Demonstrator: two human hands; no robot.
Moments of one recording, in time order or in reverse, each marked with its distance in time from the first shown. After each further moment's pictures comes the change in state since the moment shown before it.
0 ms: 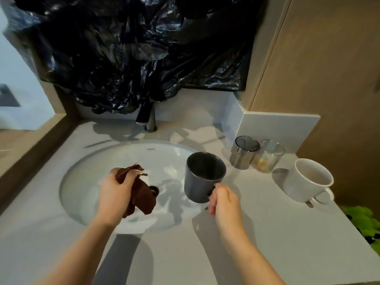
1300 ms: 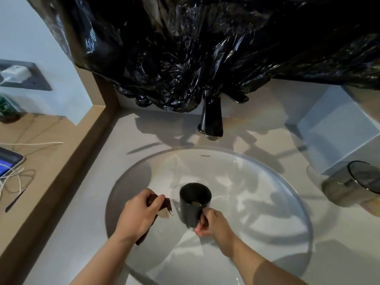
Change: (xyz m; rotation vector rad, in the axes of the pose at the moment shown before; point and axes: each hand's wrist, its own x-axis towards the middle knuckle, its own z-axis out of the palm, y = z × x) left_hand 0.122 -0.067 -0.063 0.548 -0.202 -0.127; right_hand 0.098 0.084 0.184 -0.141 -0.483 0.485
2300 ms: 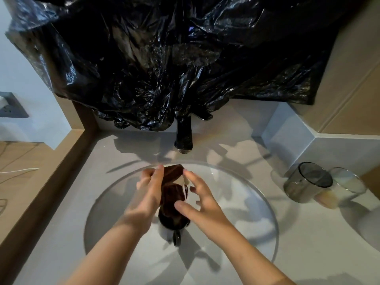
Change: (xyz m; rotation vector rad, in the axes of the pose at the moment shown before) left_hand -0.014 0.105 0.000 -0.701 -0.132 0.019; right_hand -0.090 -0.080 -0.020 -0.214 -0.044 -0.607
